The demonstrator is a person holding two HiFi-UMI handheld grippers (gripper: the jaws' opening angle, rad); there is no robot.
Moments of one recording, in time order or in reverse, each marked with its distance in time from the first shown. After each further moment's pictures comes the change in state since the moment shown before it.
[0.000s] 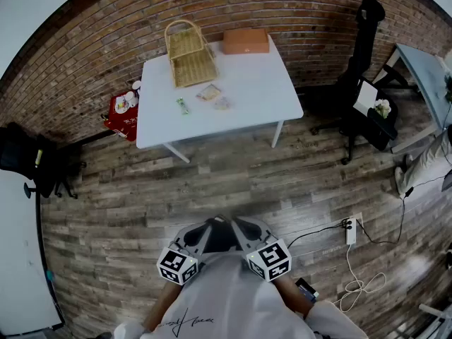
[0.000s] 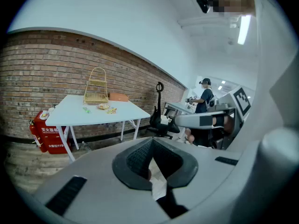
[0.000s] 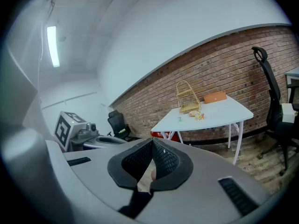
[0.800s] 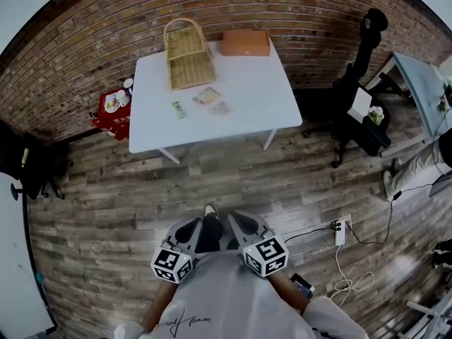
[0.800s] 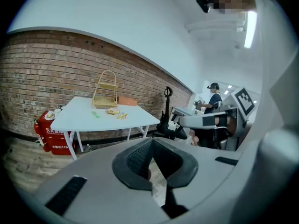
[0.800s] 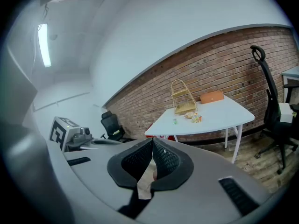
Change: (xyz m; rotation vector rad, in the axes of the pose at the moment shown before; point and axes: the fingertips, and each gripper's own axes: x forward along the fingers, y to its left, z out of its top) left arm 0.004 0.061 0.030 -0.038 -0.046 0.055; right arm 0.049 -0.018 0.030 0.038 0.007 -0.070
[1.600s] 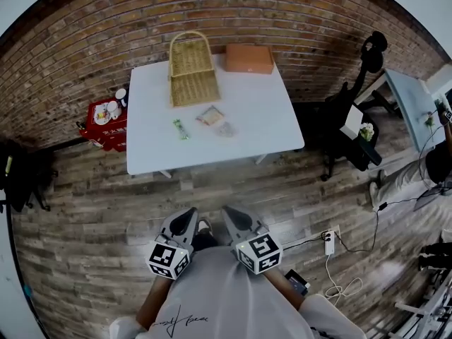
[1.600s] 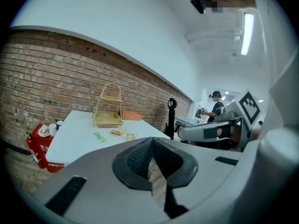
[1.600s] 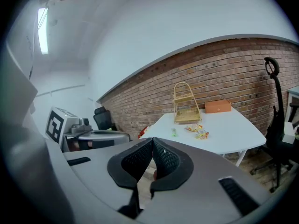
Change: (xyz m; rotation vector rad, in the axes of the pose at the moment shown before) left arm 0.041 0.087 0.088 0.016 -0.125 -0.039; right arm 0.099 -0.009 0.062 -0.098 0.015 -0.070
